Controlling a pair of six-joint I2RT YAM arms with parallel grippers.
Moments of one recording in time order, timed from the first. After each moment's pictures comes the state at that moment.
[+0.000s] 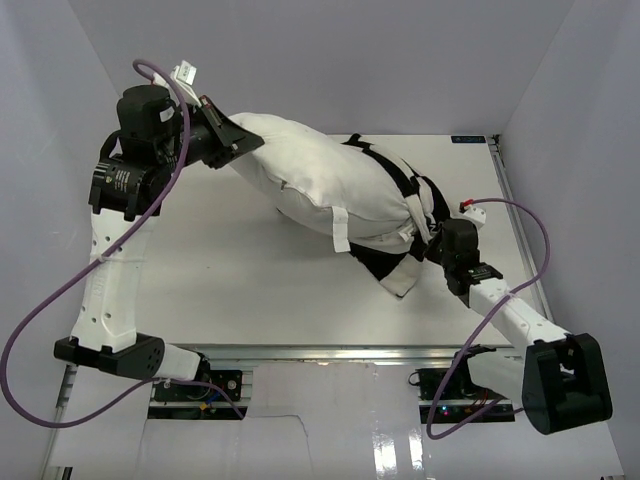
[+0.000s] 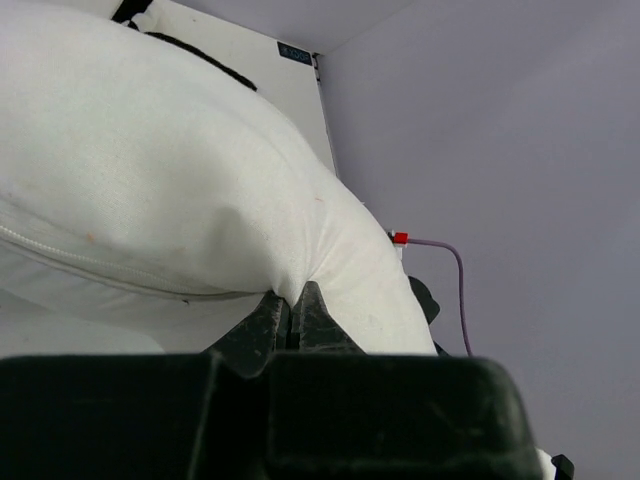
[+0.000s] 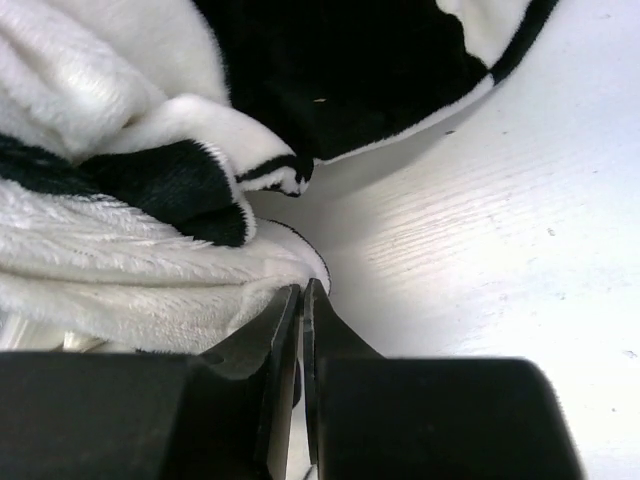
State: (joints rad) left arm -0.25 1.41 2.01 -0.88 0.38 -0.75; right arm 0.28 1.10 0.51 0.01 0.26 0.53
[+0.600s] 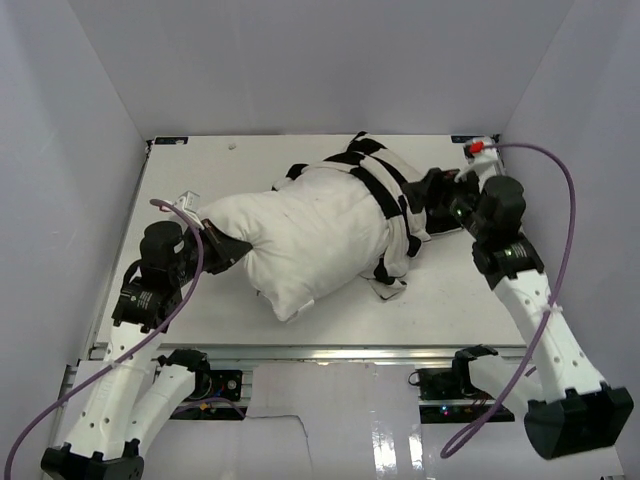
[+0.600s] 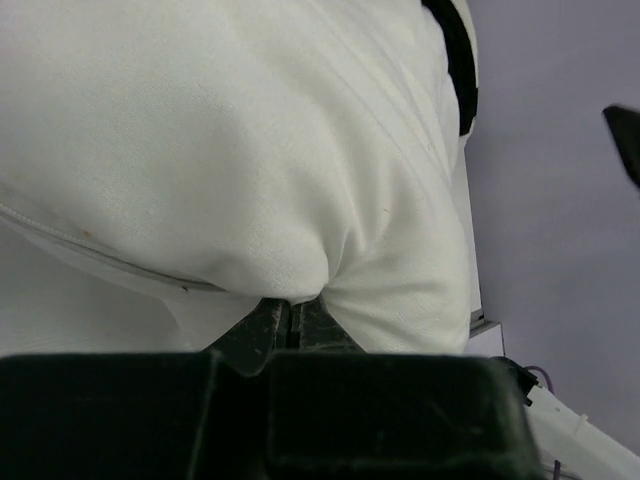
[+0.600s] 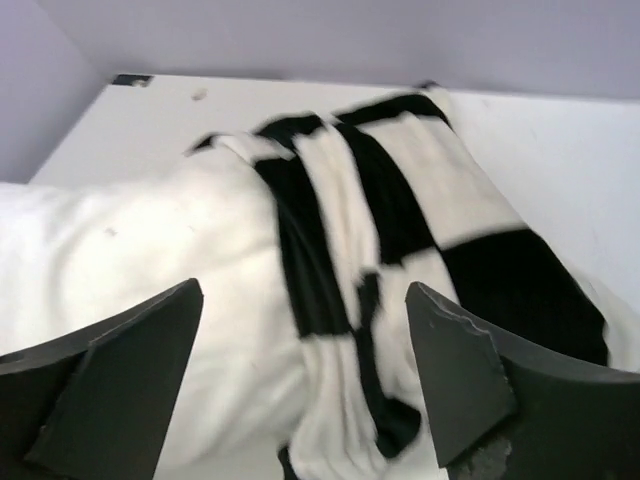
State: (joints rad) left arm -0.24 0.70 0.88 -0.56 0.30 -0.70; right arm 0.23 0.90 0.88 -0.13 -0.20 0.24
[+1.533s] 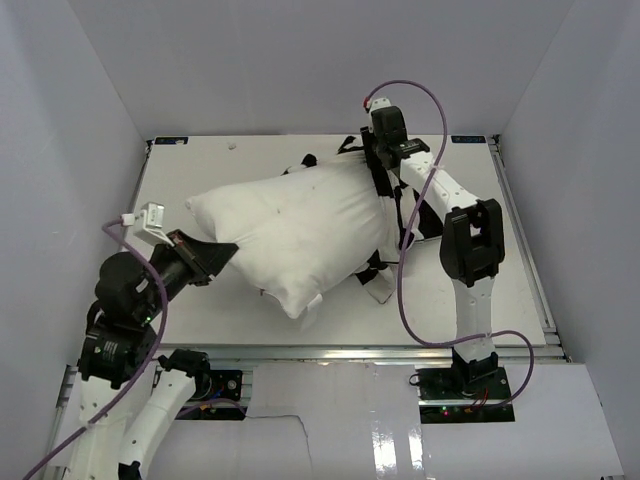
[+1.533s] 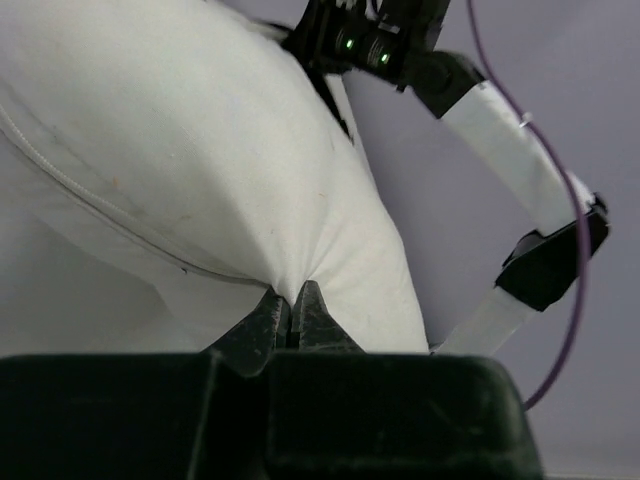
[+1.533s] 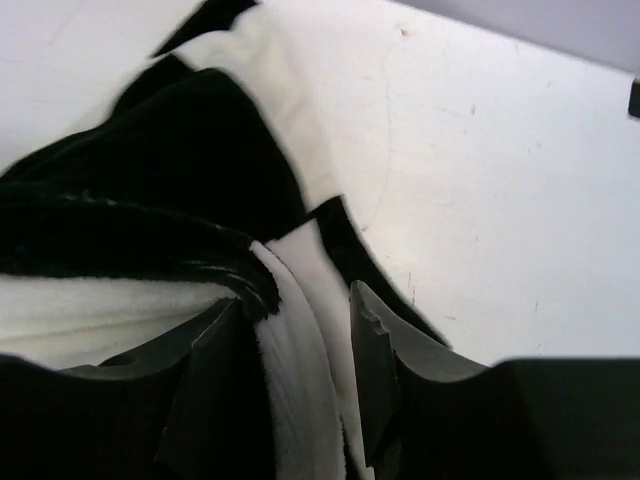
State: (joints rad) left arm -0.24 0.48 0.96 -0.61 0.31 -0.74; right arm 0.41 2.12 1.91 -0.39 0.24 -0.06
